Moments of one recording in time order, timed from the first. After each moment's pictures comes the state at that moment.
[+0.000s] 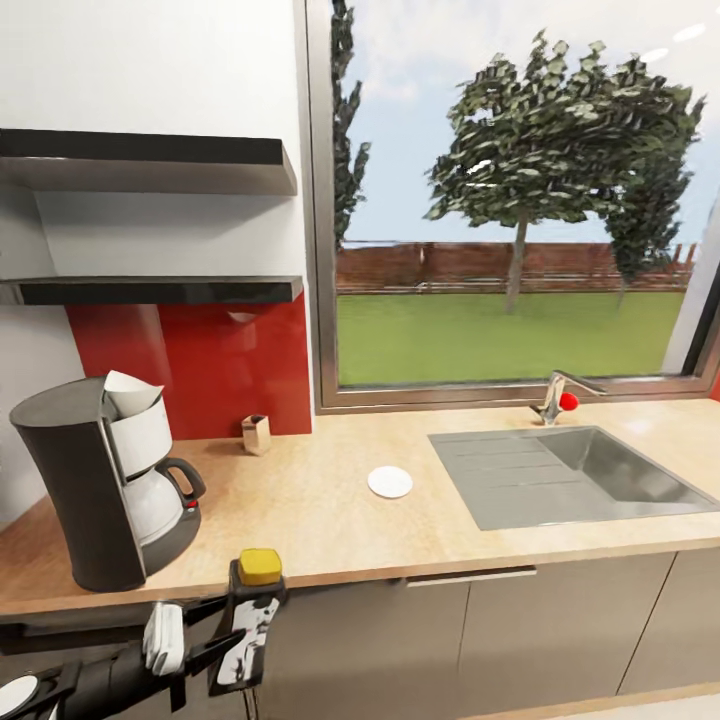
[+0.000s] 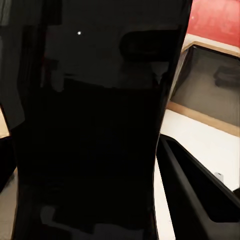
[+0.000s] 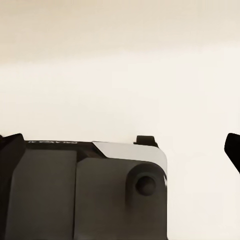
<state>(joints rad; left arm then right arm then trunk) -0.02 0.14 0.30 -1.45 0.04 0.20 -1.34 -0.22 0.04 0.78 -0.04 -0.77 -0.07 -0.03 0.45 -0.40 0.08</state>
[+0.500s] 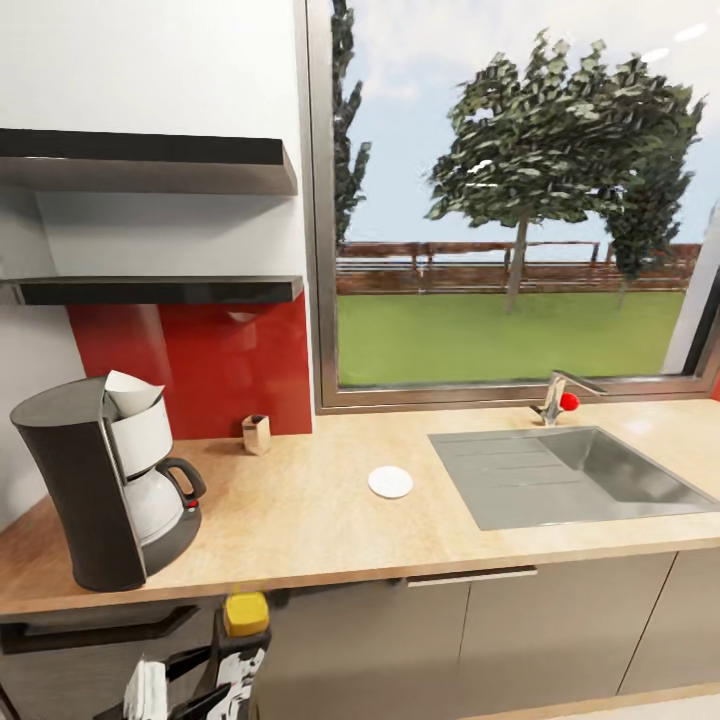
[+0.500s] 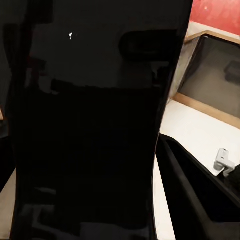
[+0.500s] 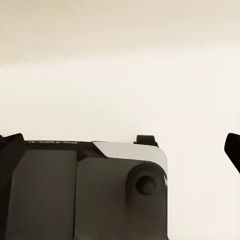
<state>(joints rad) 0.07 0.15 0.34 -1.31 0.04 0.02 -1.33 -0.22 0.04 0.78 -0.04 -0.78 -0.07 -0.03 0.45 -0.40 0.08</state>
